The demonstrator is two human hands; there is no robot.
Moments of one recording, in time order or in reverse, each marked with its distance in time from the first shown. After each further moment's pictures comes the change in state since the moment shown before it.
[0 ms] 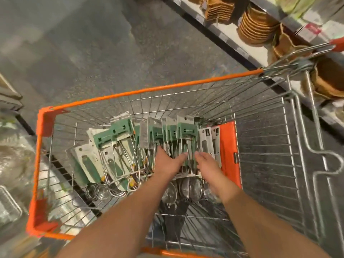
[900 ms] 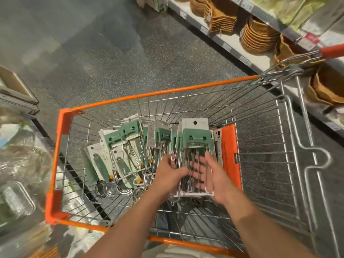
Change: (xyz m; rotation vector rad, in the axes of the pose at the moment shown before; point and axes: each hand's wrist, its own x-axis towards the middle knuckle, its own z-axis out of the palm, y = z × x) left_hand -0.075 0.002 -0.029 -0.072 -0.157 0.062; right_hand -0.057 0.002 -0.007 0.422 -0.275 0.014
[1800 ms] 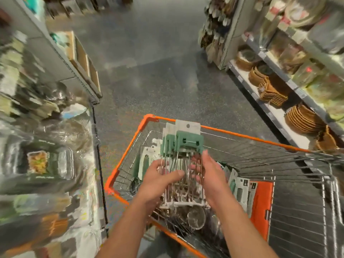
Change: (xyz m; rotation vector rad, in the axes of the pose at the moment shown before) left_hand -0.115 -0.028 -0.157 -0.573 0.289 0.247; right_hand -0.080 -0.047 0.199 -0.347 -0.053 -0.410
